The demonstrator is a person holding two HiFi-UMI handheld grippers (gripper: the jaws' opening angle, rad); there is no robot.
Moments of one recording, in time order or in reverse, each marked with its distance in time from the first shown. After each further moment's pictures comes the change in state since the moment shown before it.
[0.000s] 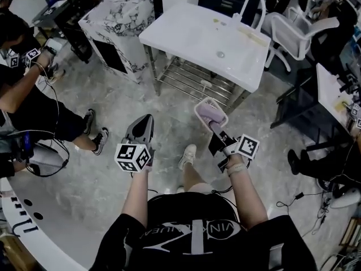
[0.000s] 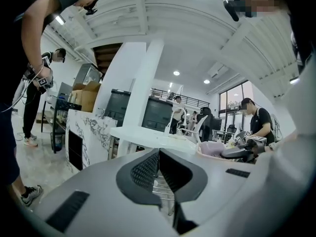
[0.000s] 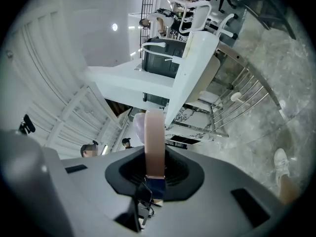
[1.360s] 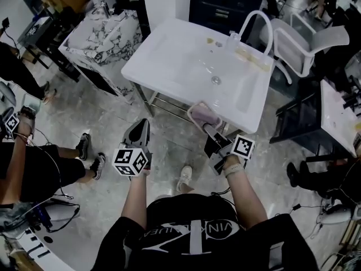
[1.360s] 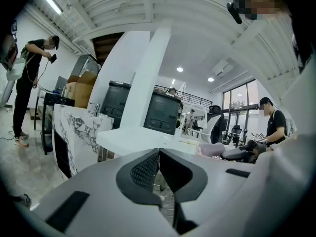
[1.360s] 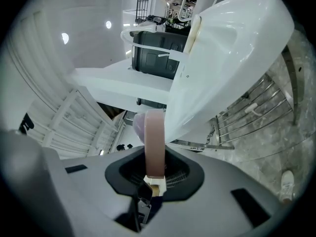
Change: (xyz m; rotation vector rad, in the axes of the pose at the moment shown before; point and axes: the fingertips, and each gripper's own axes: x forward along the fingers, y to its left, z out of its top) left arm 0.212 0.074 0.048 -0.027 0.044 -0.001; right arm 0.153 -0.023 0.154 0.038 0.026 -0.044
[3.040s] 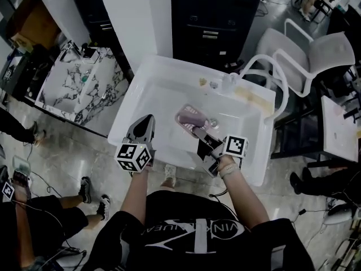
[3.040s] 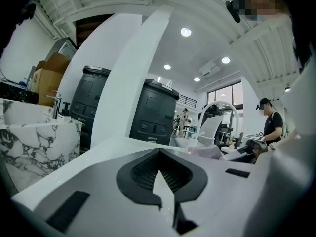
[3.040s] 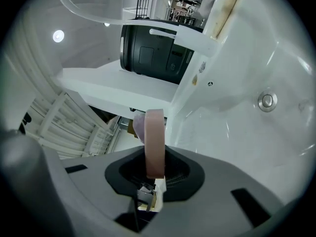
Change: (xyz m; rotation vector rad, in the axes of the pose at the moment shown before) left arm 0.305 0.061 0.078 0.040 0.028 -0.215; right arm 0.198 -0.004 0.177 0.033 -0.011 -0.042
